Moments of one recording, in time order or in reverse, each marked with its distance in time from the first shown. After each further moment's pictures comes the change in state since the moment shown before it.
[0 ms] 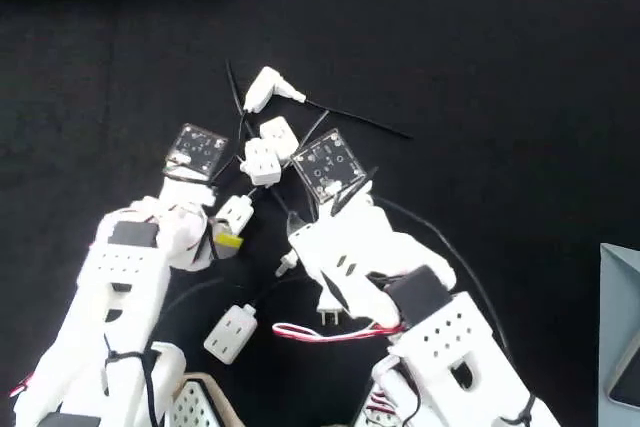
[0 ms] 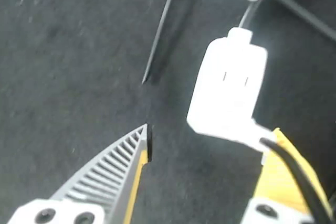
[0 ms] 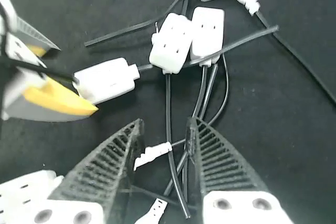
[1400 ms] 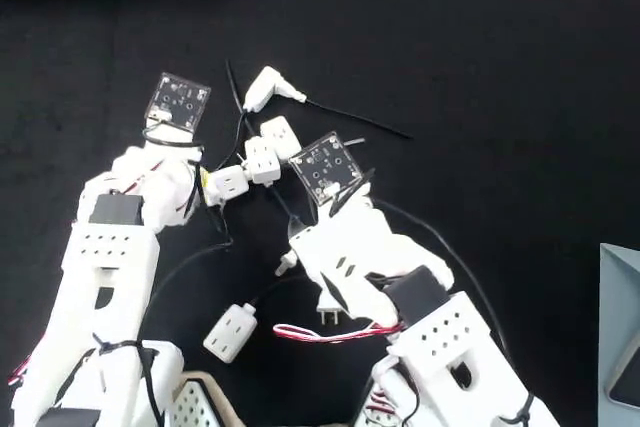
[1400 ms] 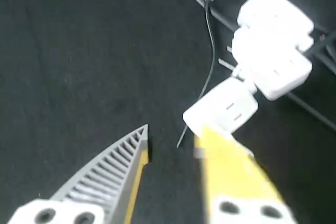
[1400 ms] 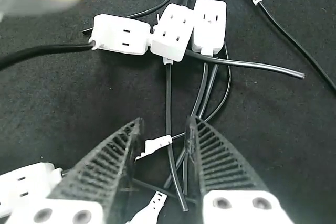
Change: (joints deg) left arm -3.1 1.7 -13.5 -1.1 -0.6; right arm 0.0 -0.2 1.3 -0.2 0.0
